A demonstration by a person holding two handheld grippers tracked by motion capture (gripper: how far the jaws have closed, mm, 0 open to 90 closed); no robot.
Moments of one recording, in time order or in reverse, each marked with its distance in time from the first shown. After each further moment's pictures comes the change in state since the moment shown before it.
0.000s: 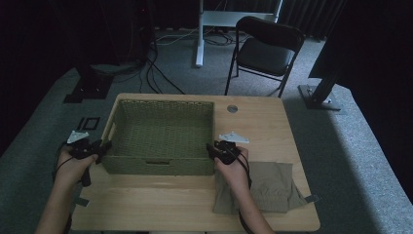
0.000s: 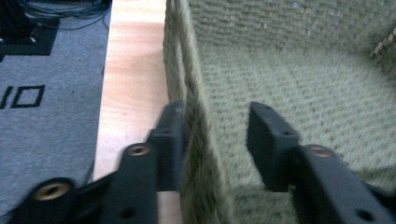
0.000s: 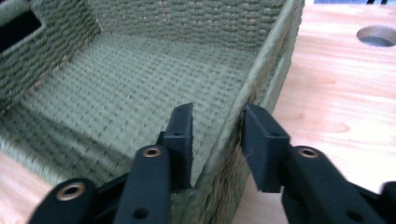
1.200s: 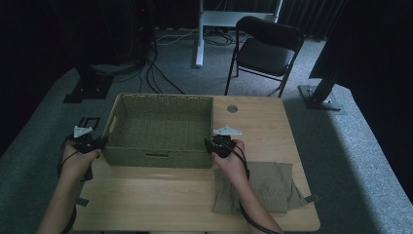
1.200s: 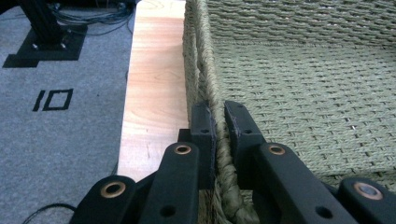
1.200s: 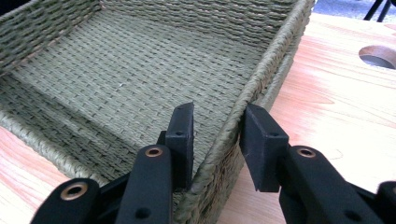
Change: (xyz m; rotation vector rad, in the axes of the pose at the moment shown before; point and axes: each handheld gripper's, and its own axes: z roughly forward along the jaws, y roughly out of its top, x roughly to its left) left arm 0.002 0.006 0.017 0.012 0.103 0.030; right arm -0.001 0.014 0.020 0.058 -0.022 -0.101
